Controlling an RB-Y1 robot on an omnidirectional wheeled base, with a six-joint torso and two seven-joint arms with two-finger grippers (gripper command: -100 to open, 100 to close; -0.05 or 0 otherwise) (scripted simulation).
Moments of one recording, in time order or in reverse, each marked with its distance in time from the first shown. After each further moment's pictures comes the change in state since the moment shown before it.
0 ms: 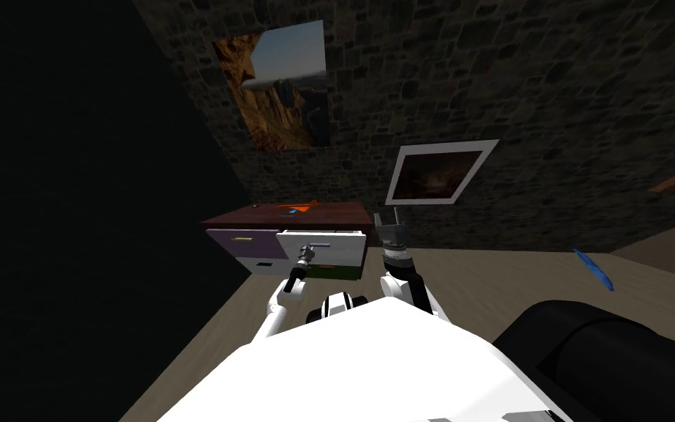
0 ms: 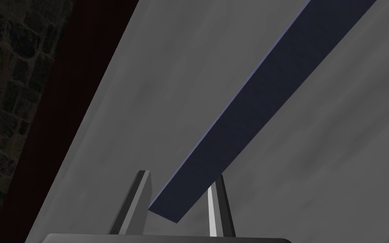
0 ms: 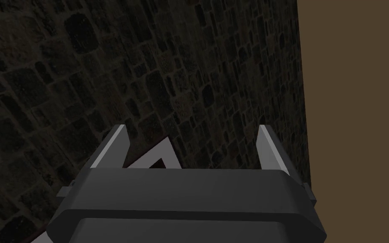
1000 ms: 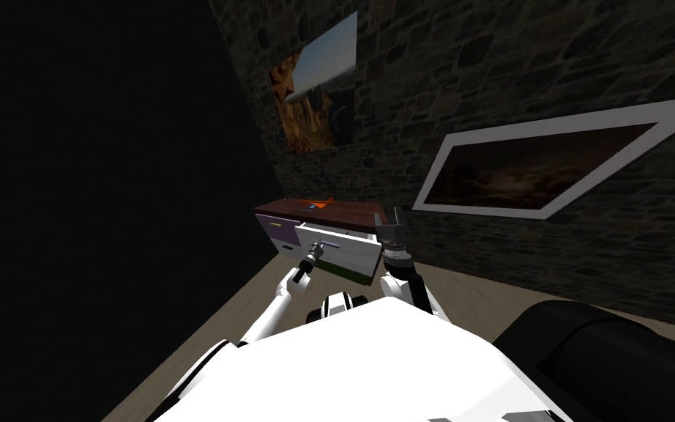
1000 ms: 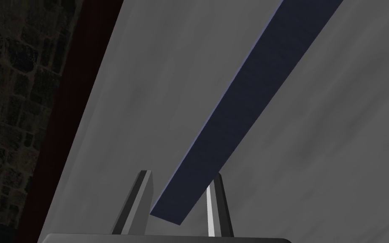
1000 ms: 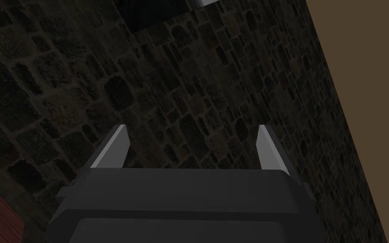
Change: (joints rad) left arm -0.178 0.069 -0.214 0.140 -0.129 -0.039 0.197; right arm 0.000 0.000 0.000 0.000 0.000 0.000 0.000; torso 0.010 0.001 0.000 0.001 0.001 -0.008
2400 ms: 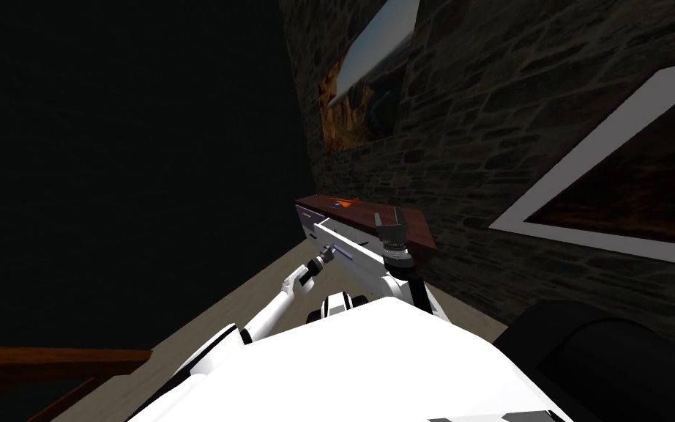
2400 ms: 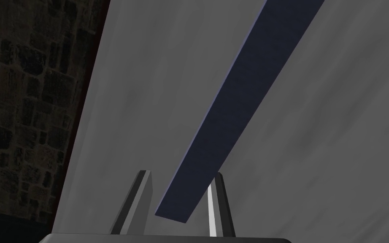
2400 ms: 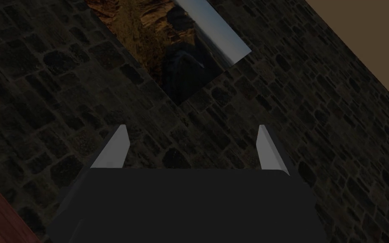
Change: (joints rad) left arm -0.077 0.071 -0.278 -0.040 -0.131 -0.061 0.197; right arm 0.000 0.000 0.000 0.000 0.000 0.000 0.000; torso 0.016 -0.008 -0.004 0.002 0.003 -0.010
